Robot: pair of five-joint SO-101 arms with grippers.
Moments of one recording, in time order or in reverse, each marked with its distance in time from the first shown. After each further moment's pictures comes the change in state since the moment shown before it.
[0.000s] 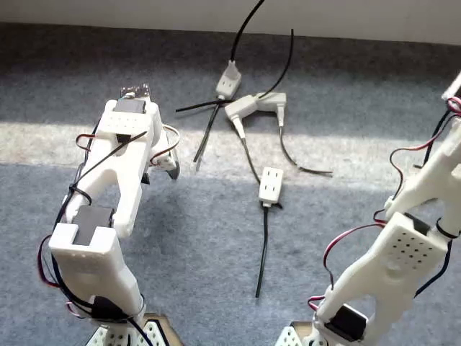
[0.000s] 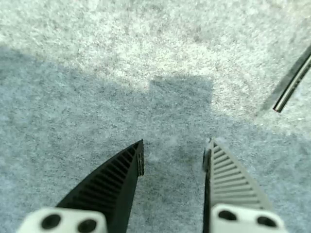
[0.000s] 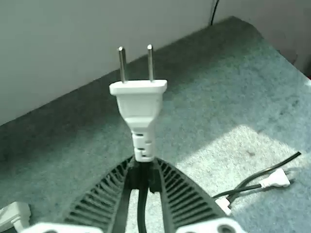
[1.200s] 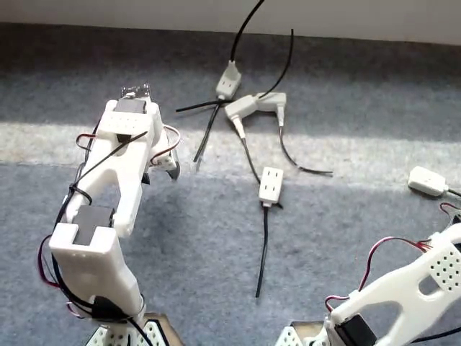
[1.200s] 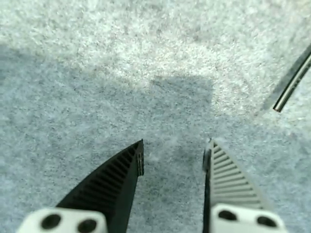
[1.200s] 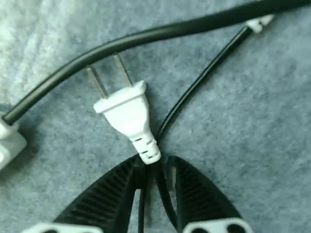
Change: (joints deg) left arm 0.0 0.0 0.0 0.0 0.0; right arm 25.6 31.6 21.8 -3.3 -0.9
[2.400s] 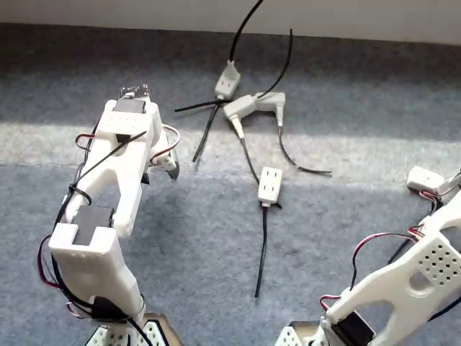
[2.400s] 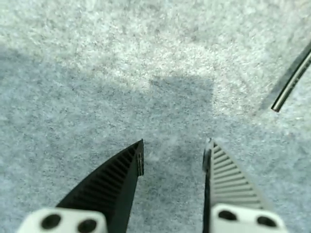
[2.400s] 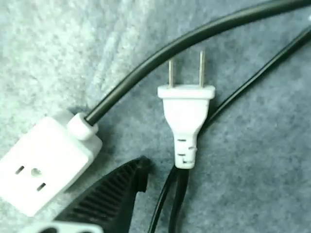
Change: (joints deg) left arm 0.0 0.0 0.0 0.0 0.0; right arm -4.1 -14.8 30.9 -21.5 -12.9
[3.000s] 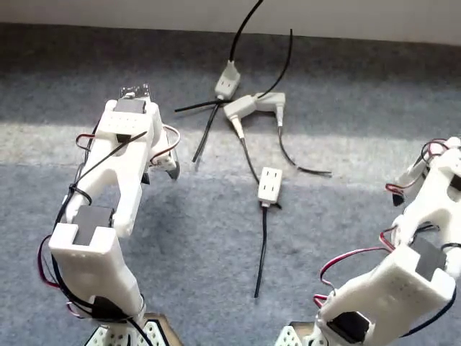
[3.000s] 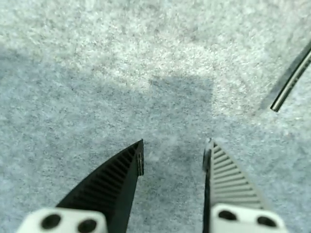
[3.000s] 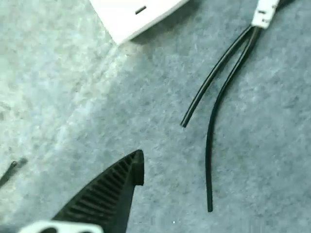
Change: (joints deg) left arm 0.0 0.0 0.0 0.0 0.0; right arm -10.5 -35.5 38.8 3.8 2.0
